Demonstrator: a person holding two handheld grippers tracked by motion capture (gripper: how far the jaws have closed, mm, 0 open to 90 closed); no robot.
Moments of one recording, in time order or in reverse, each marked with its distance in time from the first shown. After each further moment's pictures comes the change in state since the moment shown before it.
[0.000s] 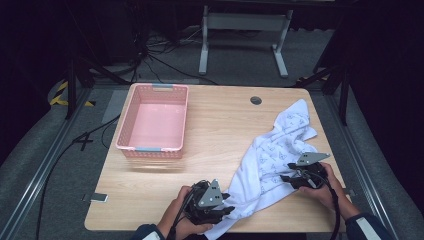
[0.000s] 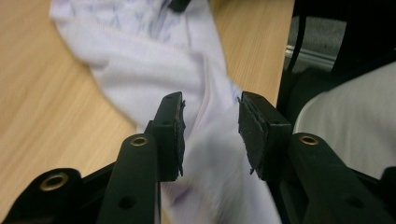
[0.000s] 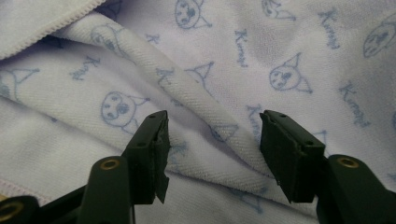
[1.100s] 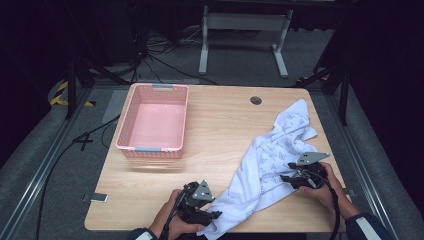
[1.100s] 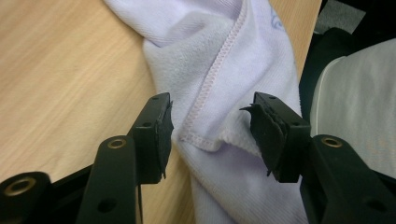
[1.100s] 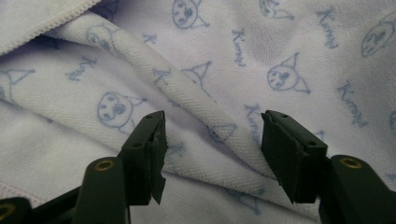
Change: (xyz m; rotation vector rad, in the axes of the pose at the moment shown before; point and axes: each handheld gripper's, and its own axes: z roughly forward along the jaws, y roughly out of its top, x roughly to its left) left arm 0.013 -0.031 0.016 0.124 -0.030 -0.159; right arm -0.001 0.000 0.001 0.004 -0.001 0.002
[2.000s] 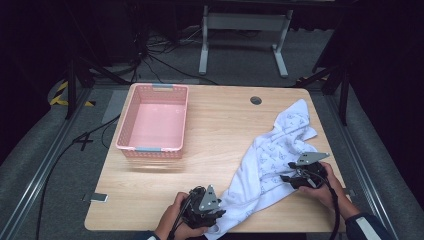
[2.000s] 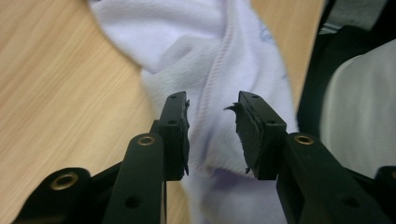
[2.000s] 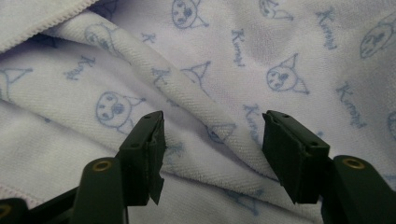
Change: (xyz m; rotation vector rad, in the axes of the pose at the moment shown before) left arm -0.017 0.005 0.004 -0.017 0.083 0.120; right arm 0.000 0.001 0.000 0.003 -0.005 -0.005
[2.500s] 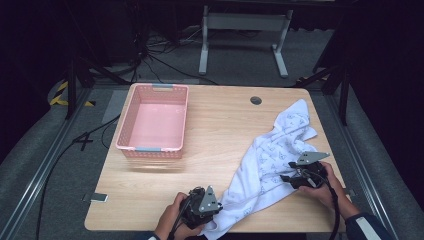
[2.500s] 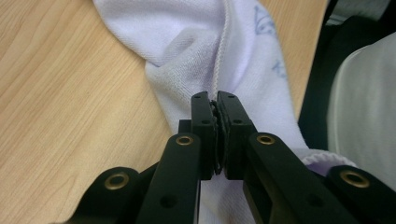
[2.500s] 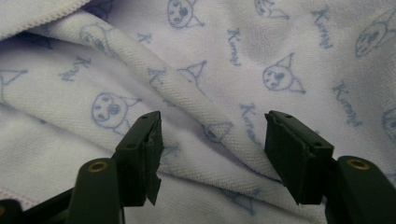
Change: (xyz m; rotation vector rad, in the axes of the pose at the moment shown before) left arm 0.003 -0.004 -0.012 -0.022 0.039 0.017; right arm -0.001 0.000 0.000 0.002 -0.005 0.009
